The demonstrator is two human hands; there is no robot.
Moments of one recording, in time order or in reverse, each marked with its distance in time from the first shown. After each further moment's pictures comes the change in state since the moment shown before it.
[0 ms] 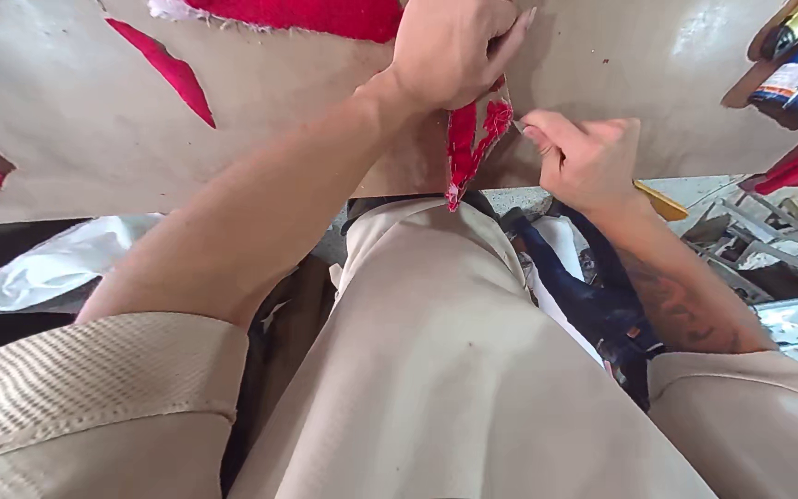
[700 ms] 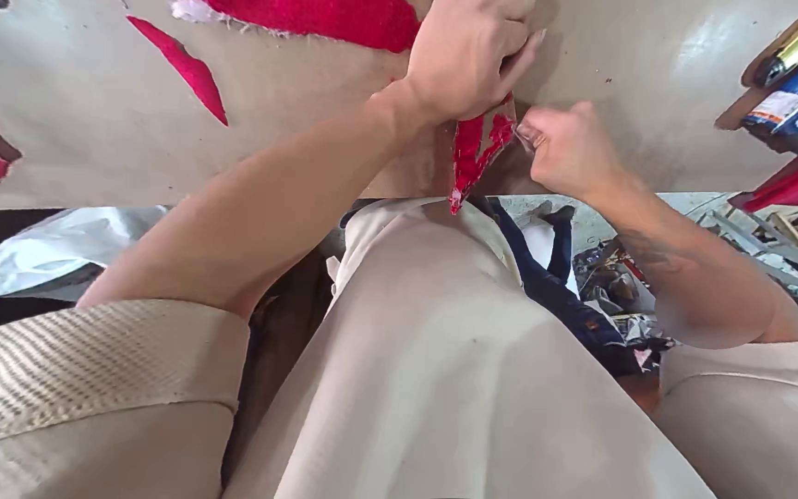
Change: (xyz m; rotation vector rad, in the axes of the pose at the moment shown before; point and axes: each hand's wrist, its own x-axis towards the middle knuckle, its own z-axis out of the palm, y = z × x) left_hand -0.001 -0.002 0.005 0.037 0.104 0.113; right_hand 0.038 0.006 0.007 0.203 -0.354 0.051
